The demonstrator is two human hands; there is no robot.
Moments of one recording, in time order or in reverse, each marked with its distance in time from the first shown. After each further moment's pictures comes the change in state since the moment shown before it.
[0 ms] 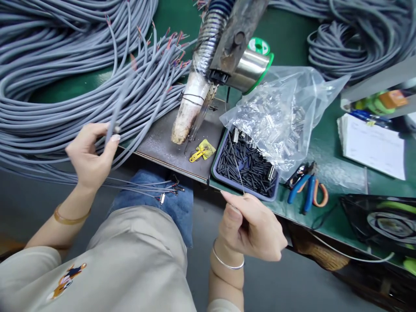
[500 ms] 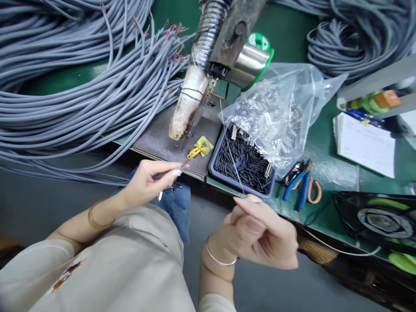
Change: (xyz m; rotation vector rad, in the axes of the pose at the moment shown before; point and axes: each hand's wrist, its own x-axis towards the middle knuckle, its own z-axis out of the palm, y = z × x) left_hand -0.031 0.073 0.055 -0.642 -0.677 -0.414; right_hand 0.016 -0.019 0.021 0.027 0.493 -0.412
